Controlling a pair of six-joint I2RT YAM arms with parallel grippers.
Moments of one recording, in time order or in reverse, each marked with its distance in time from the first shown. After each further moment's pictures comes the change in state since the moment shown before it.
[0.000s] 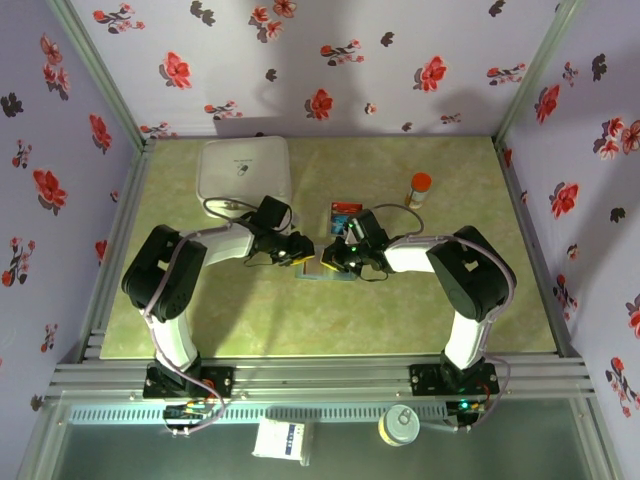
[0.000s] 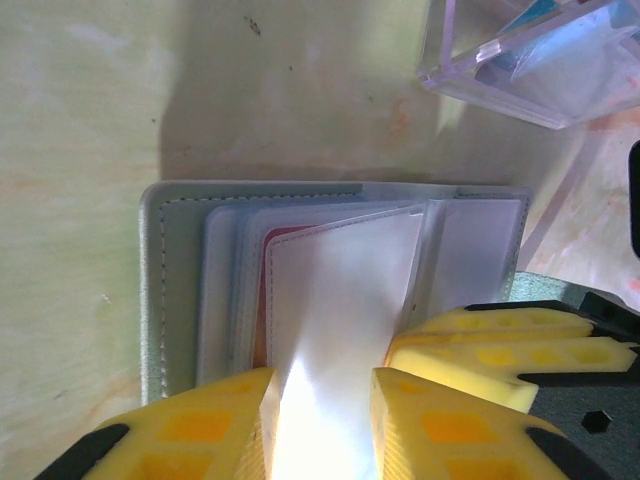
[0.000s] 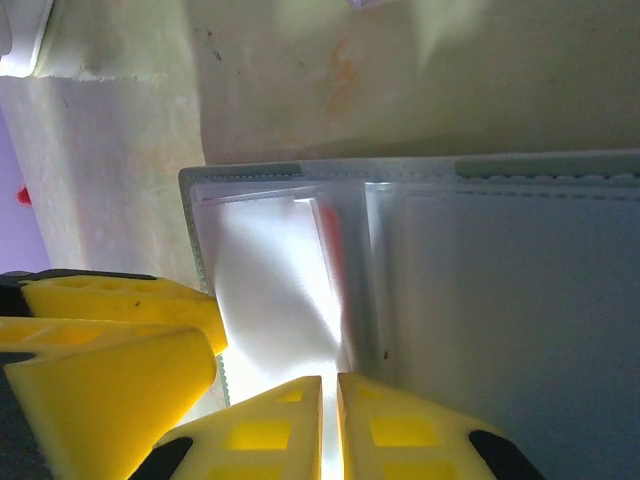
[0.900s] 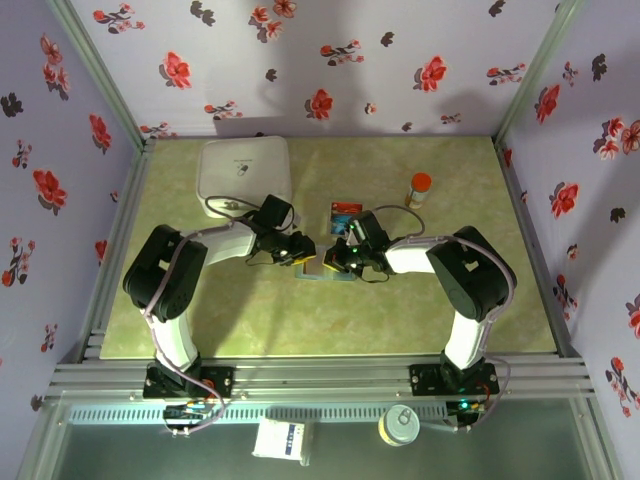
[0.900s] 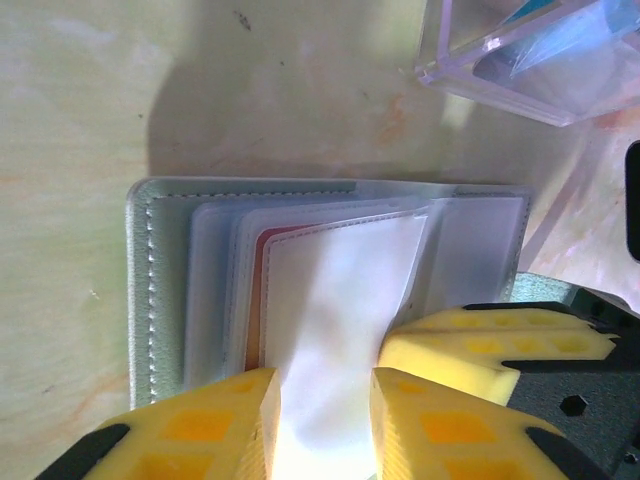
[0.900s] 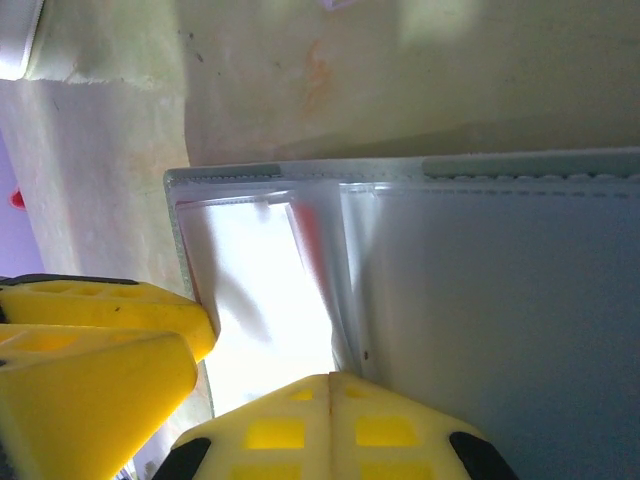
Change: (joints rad) left arm -0.010 0.002 0.022 -0.039 -0.022 0.004; right arm -0.004 0.000 -0.021 0.017 0.012 -0.003
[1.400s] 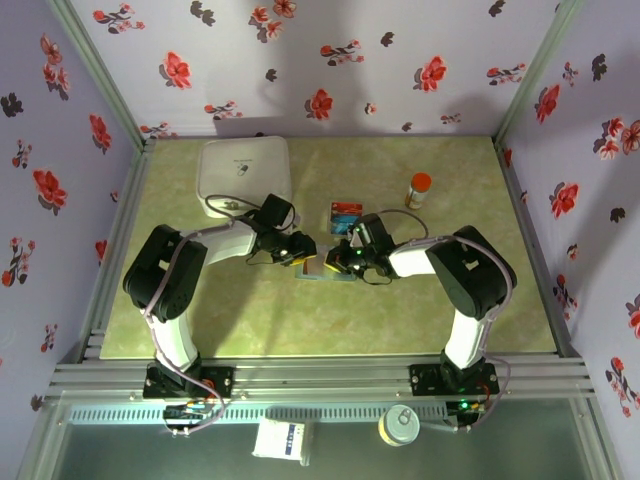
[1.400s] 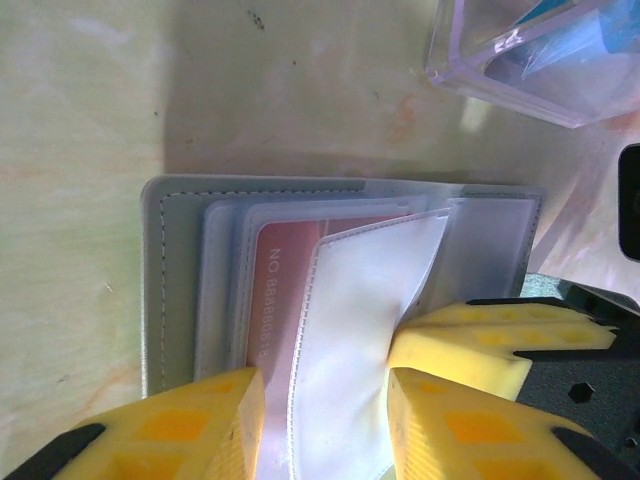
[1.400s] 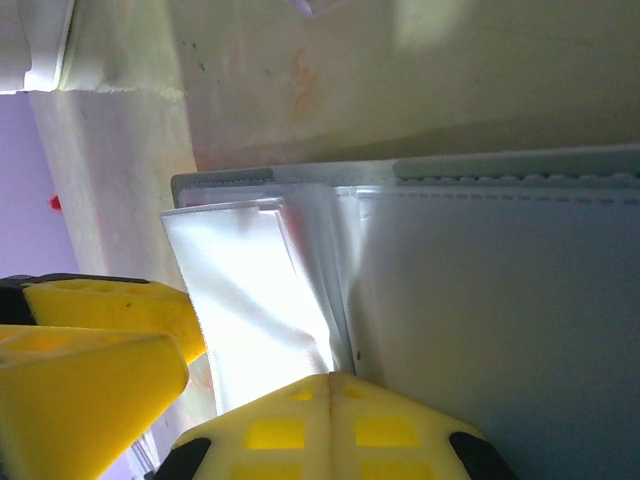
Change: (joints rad) left arm -0.004 0.000 0.016 -0.032 -0.020 0.000; right arm -0.027 0.010 -0.063 0.132 -0.054 0.039
